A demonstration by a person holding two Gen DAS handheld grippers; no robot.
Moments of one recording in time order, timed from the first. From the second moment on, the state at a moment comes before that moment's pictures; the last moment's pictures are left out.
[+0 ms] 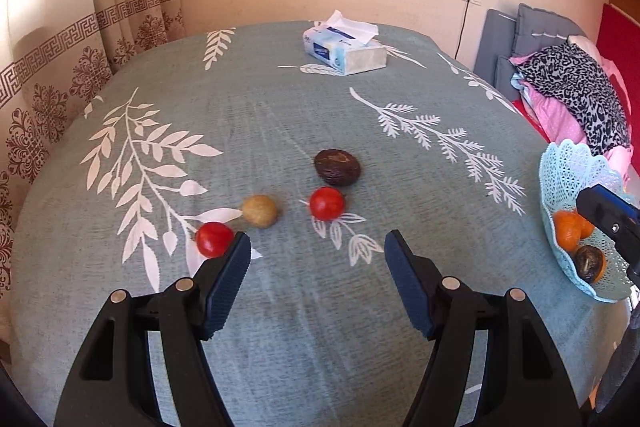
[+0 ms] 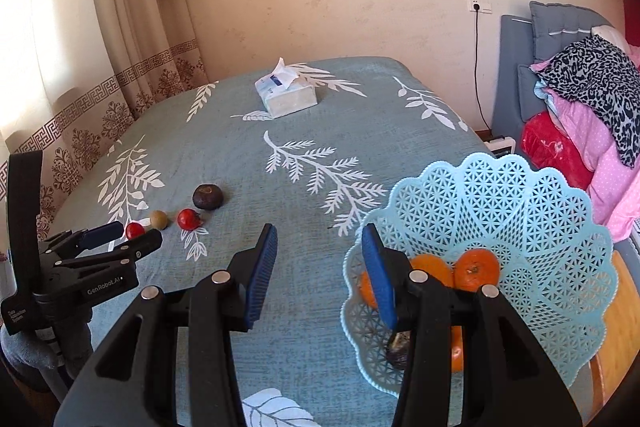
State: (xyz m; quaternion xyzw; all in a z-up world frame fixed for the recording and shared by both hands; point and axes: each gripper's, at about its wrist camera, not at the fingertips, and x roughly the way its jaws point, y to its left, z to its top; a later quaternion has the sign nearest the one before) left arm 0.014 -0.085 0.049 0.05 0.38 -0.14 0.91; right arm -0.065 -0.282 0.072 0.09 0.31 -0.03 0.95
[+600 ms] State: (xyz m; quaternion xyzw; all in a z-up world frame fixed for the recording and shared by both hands) left arm 0.049 -0.021 0.027 0.04 0.38 -0.06 0.92; right arm -0.031 -0.219 0.050 0.05 0.35 0.04 0.93
